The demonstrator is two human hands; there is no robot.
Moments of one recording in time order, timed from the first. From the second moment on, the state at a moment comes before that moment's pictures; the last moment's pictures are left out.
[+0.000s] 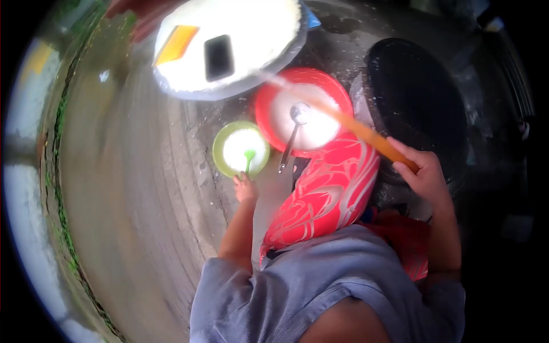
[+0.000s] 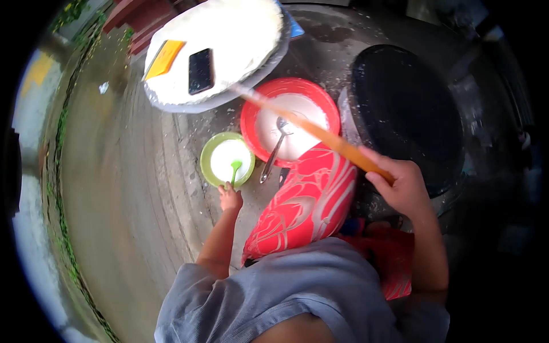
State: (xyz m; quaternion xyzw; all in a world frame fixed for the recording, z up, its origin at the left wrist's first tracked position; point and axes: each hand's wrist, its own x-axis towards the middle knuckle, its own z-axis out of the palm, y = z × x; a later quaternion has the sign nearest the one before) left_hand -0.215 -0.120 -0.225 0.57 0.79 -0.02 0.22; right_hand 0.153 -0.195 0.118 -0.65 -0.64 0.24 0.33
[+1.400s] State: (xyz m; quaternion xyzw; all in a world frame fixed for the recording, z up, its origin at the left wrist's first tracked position) left_hand -0.241 -0.129 -0.251 0.36 0.75 0.33 0.45; right_hand 0.006 -0.027 -0.047 -0.66 -0.57 0.48 -0.11
